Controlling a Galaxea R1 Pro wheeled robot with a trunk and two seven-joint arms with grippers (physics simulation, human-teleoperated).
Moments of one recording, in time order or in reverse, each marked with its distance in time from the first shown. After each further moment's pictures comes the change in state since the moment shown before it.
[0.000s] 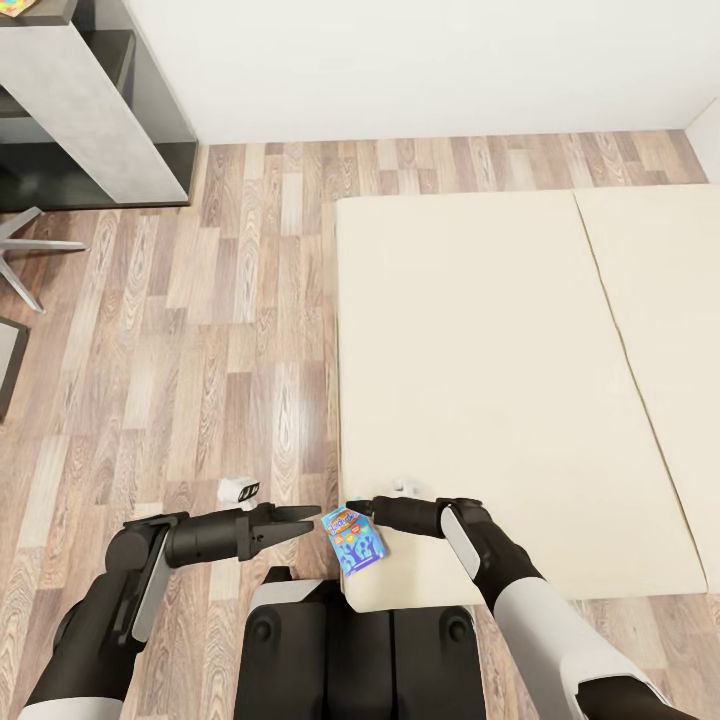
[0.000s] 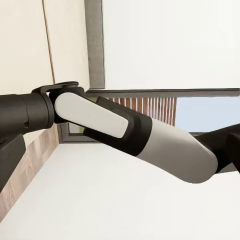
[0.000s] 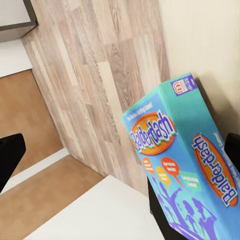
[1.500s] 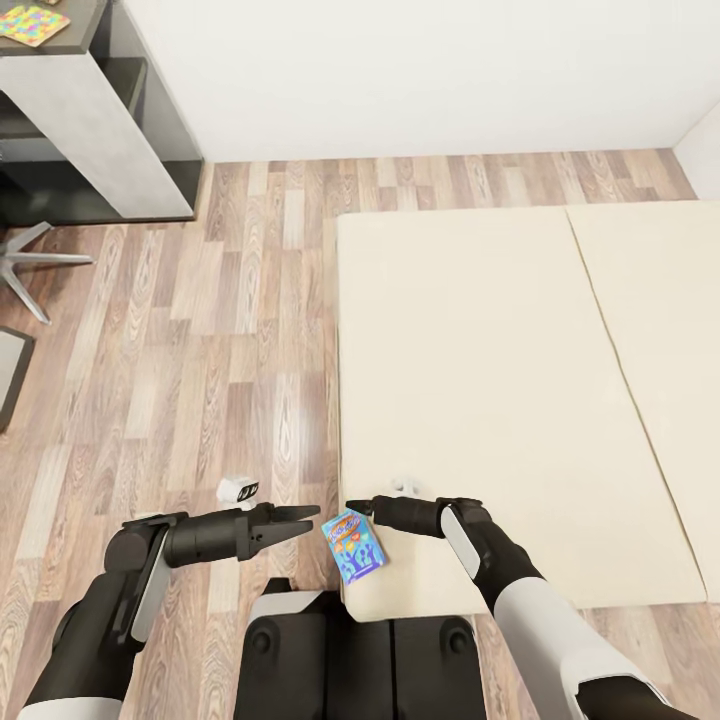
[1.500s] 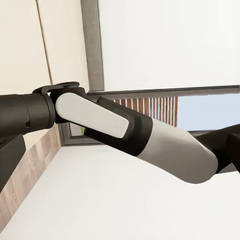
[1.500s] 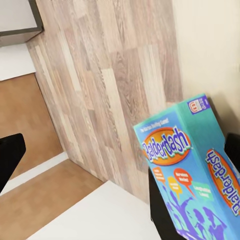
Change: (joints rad) left arm 0.000 0.002 0.003 0.000 0.000 -0.001 -0.001; right arm 0.000 0.000 0.001 -0.001 -0.002 -0.003 0.003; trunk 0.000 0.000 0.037
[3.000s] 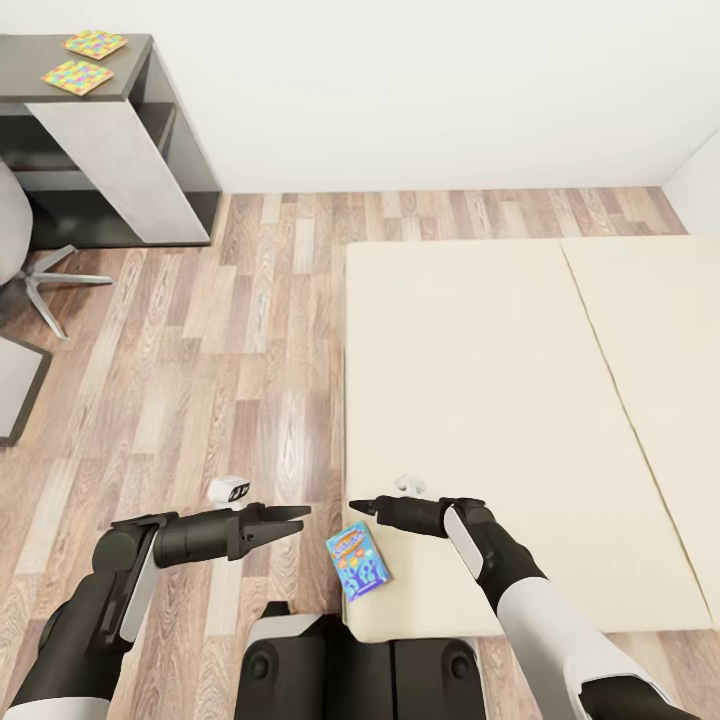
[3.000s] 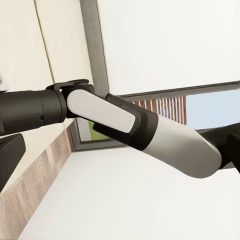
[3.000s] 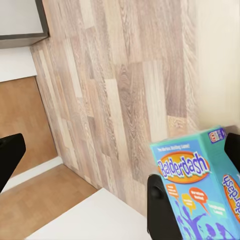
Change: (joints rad) left arm 0.000 0.034 0.009 0.002 0.002 0.000 -0.002; right arm 0.000 -0.011 -0.001 0.000 0.001 0.000 0.001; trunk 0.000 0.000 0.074
